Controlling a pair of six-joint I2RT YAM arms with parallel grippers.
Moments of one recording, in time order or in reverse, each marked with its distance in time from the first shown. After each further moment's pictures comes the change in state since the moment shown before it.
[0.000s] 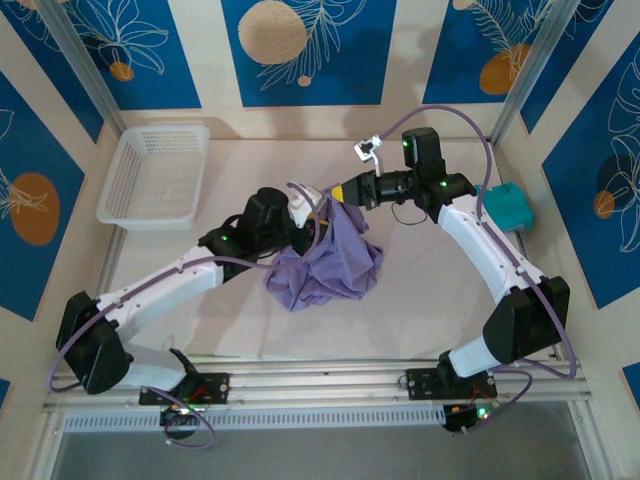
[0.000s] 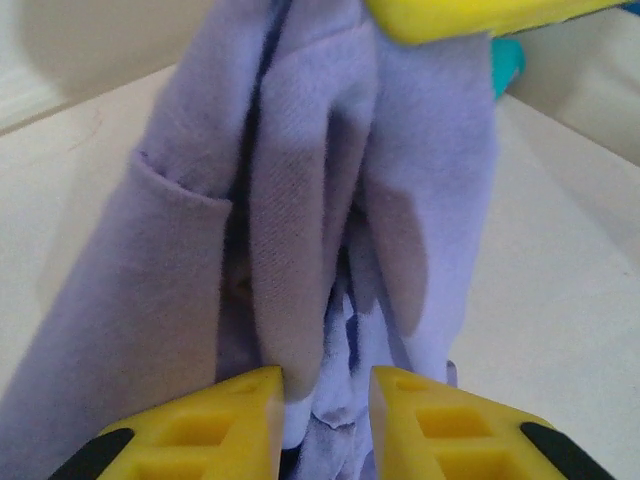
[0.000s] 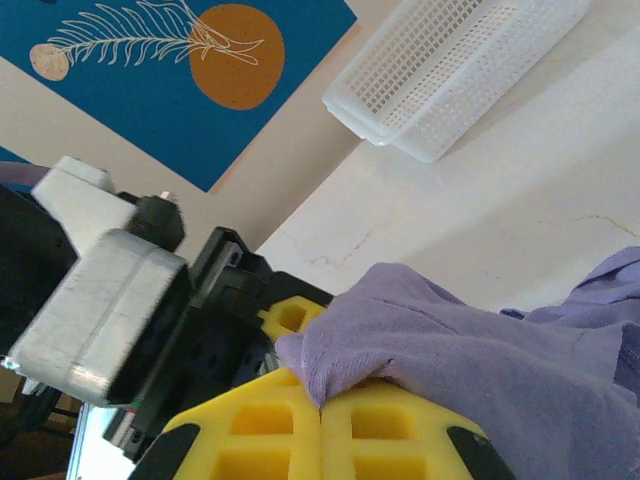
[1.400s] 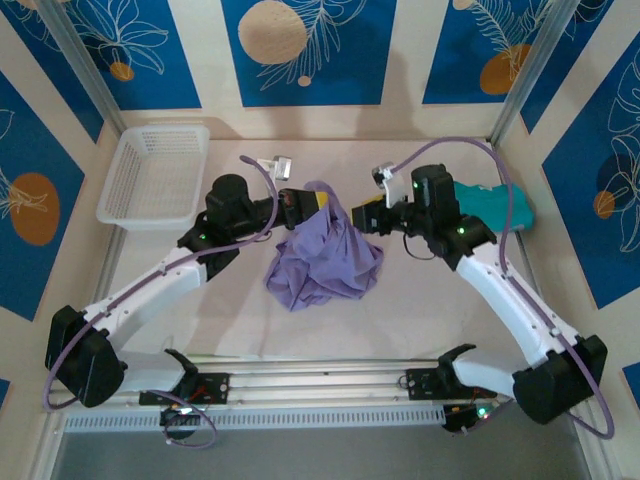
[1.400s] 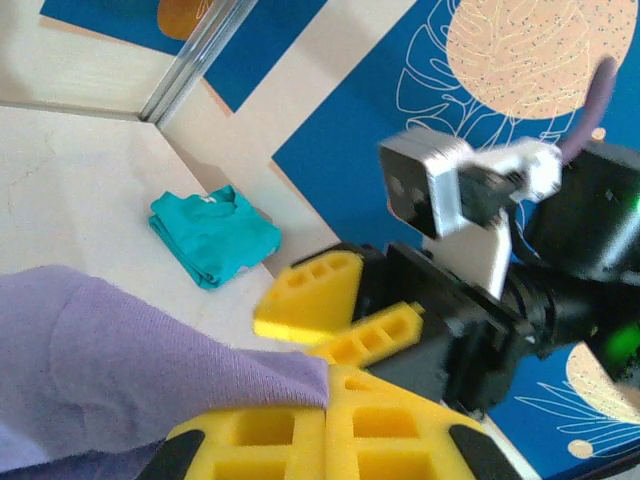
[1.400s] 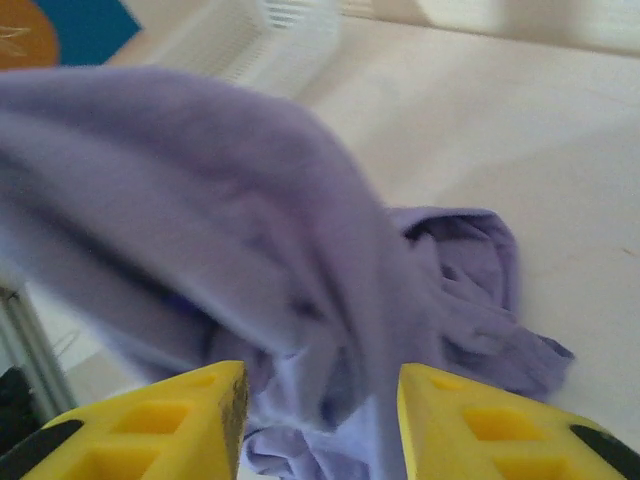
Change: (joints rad) left arm 0.155 -0.087 -0.076 0.425 0.437 -0.666; right arm 0.102 -0.328 -0.291 0.038 0.557 -0.069
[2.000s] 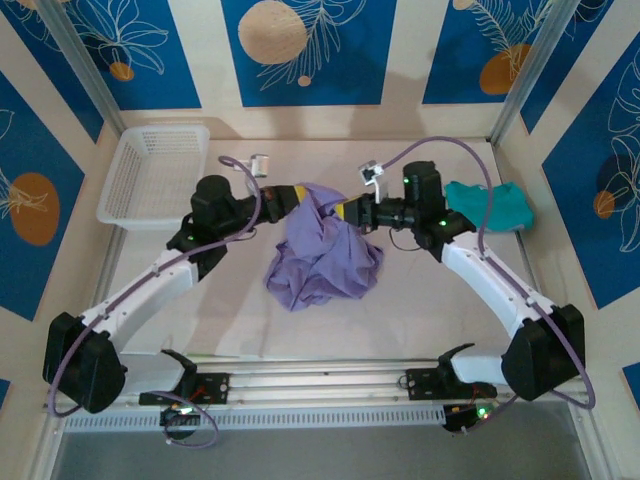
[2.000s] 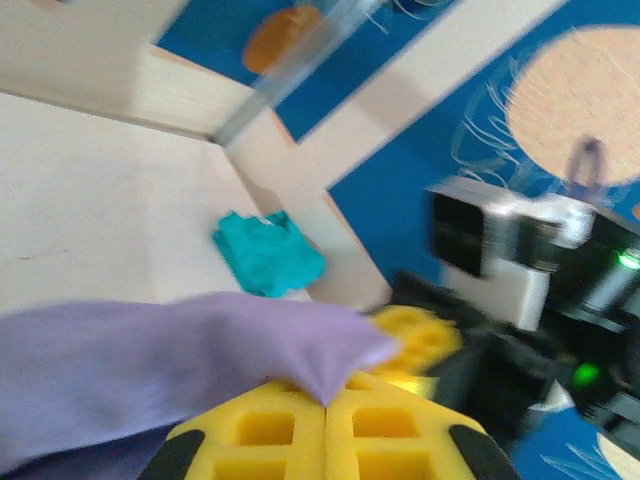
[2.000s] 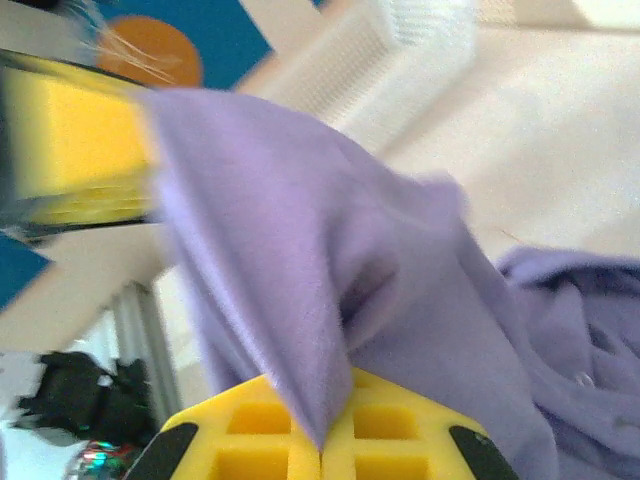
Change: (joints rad) left arm 0.151 -0.023 -0.095 0.047 0.001 -0.091; right arm -0.049 0.123 -0.048 0.286 -0.336 0.123
